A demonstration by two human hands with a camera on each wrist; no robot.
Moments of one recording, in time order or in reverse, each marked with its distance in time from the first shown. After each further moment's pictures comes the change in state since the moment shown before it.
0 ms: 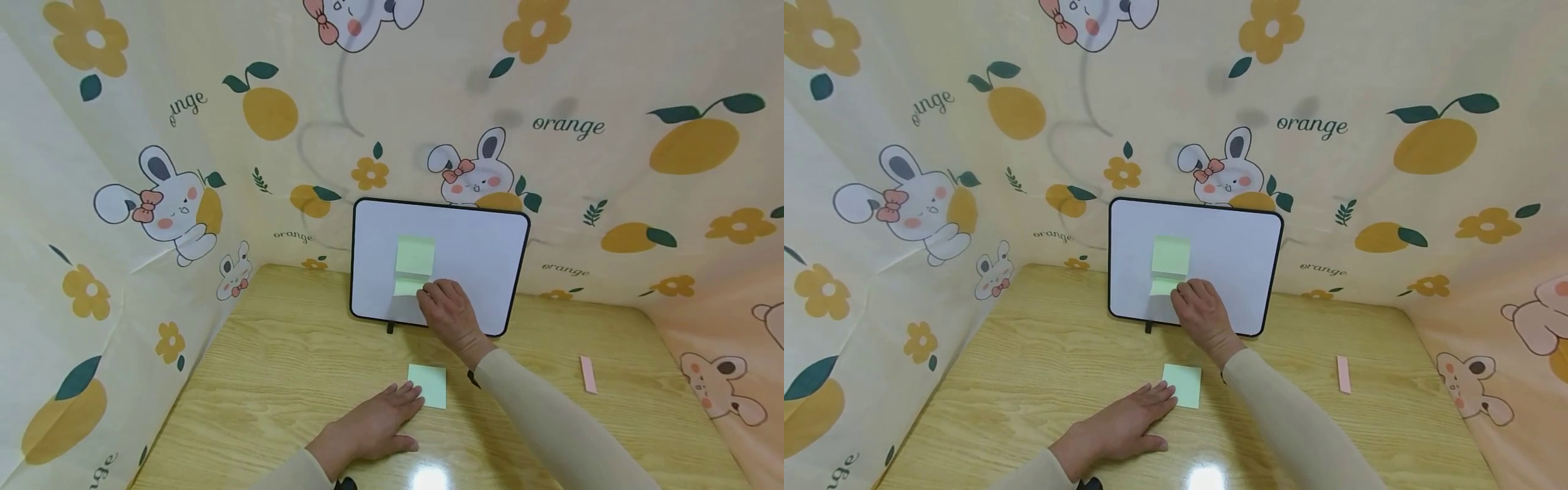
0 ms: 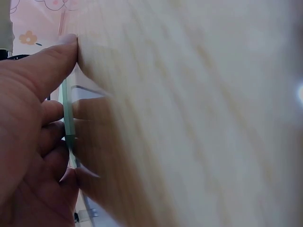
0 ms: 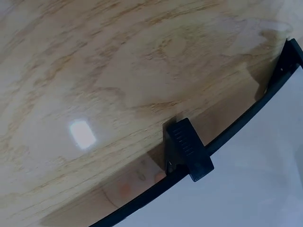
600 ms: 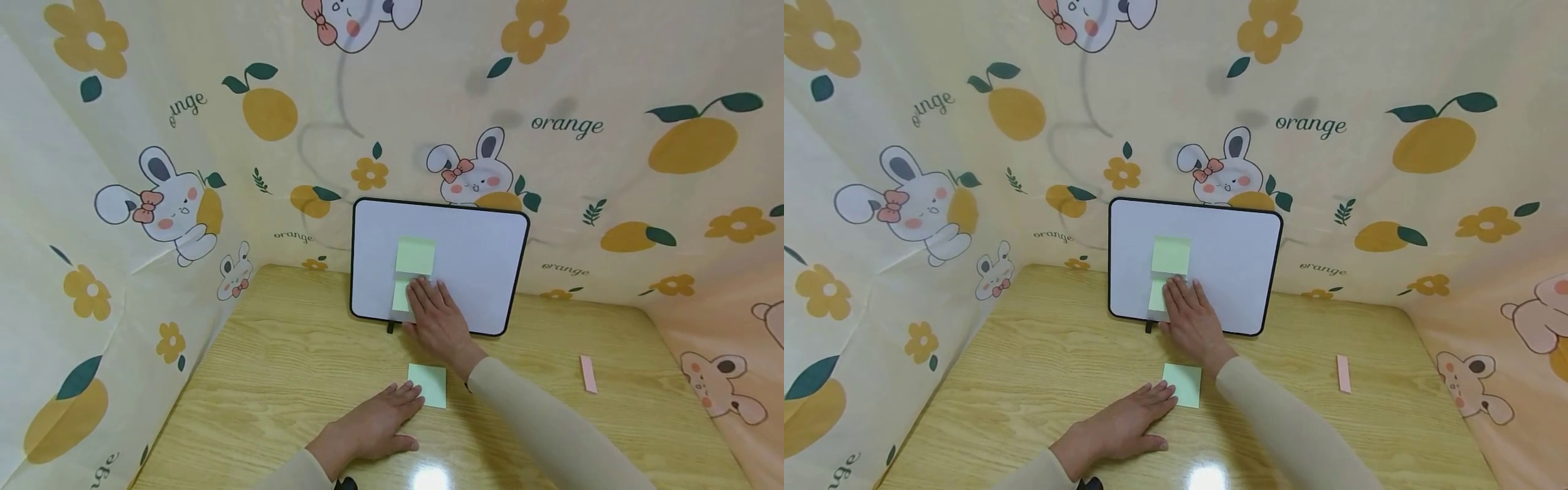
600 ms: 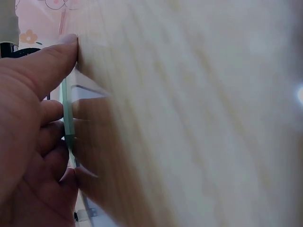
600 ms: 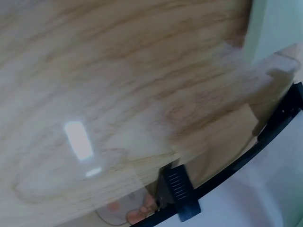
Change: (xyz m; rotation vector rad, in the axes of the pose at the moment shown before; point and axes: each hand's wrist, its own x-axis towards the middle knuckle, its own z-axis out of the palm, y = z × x) left_hand -0.001 0.000 0.001 0.005 0.000 0.007; right_hand -0.016 -0.023 -0.001 -0.033 -0.626 0.098
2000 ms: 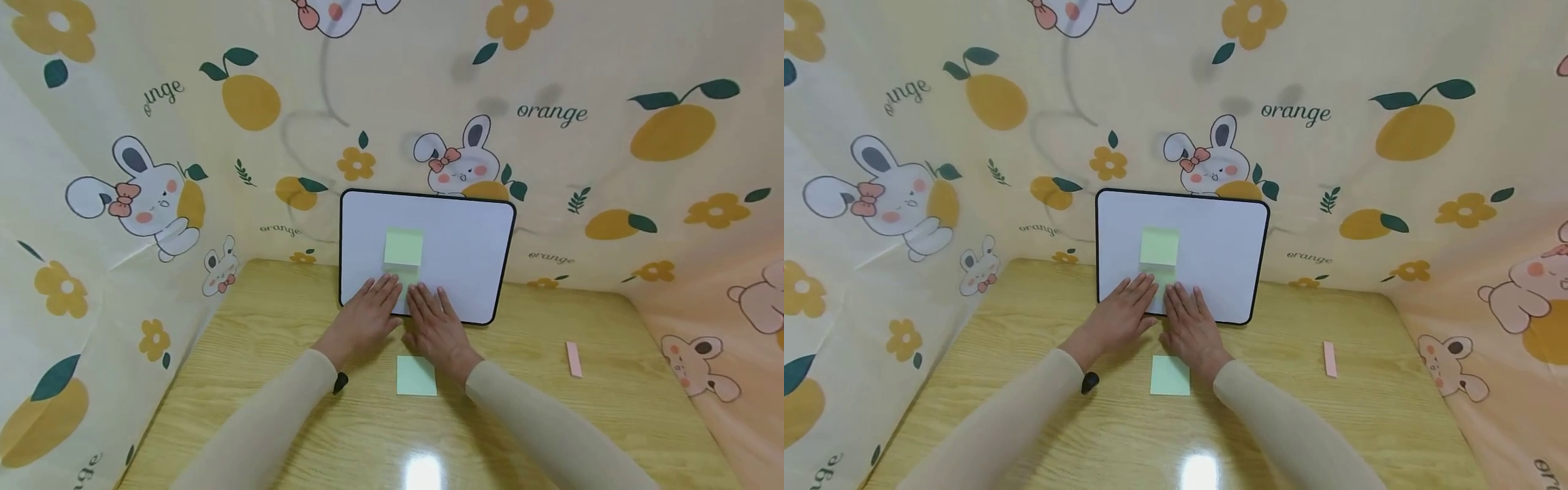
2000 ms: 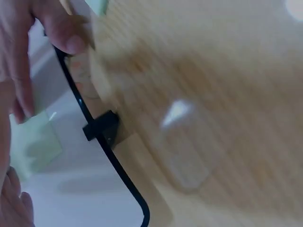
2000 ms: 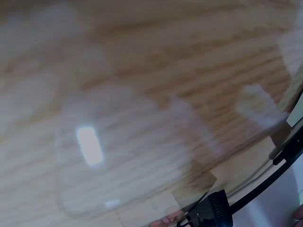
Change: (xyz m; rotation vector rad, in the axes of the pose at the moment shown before) left_hand 0.070 -0.063 -0.089 0.508 0.231 -0.177; right_hand -0.033 -0.005 0.006 -0.072 -0.216 0.009
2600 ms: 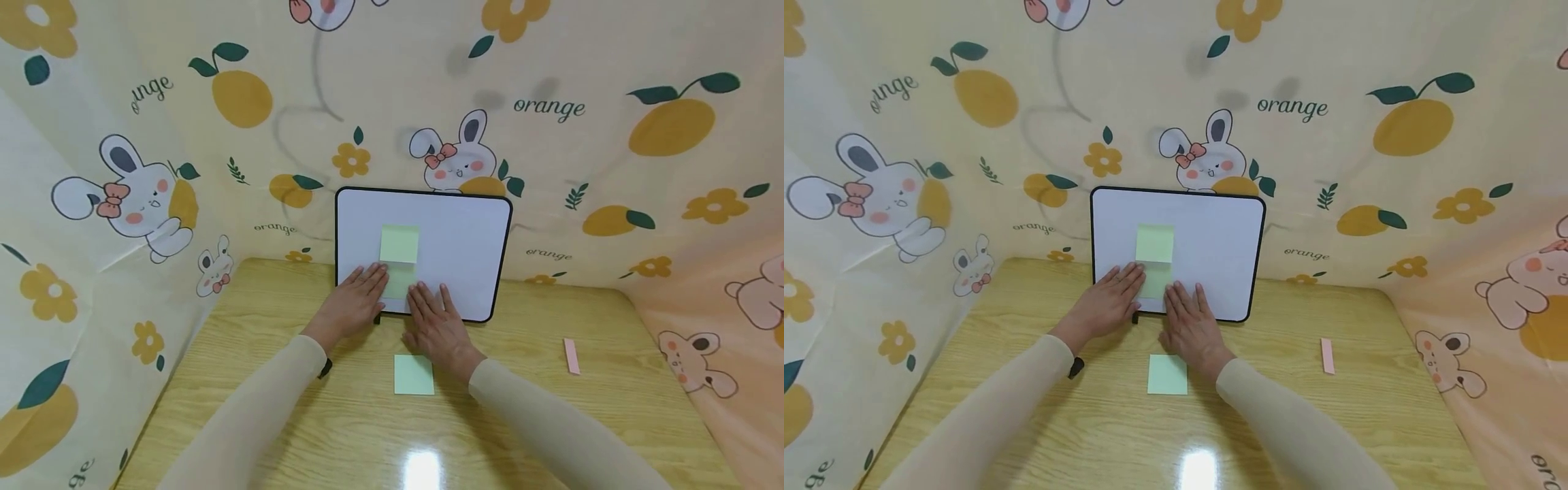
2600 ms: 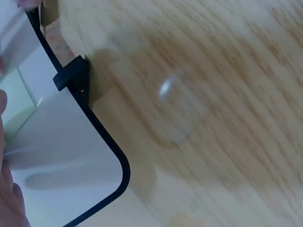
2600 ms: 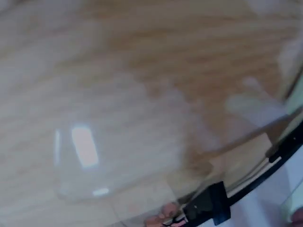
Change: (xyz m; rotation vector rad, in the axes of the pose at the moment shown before) left_hand 0.013 -0.036 0.007 0.102 -0.014 0.042; right_hand -0.001 0.005 -0.002 -0.025 0.016 -0.008
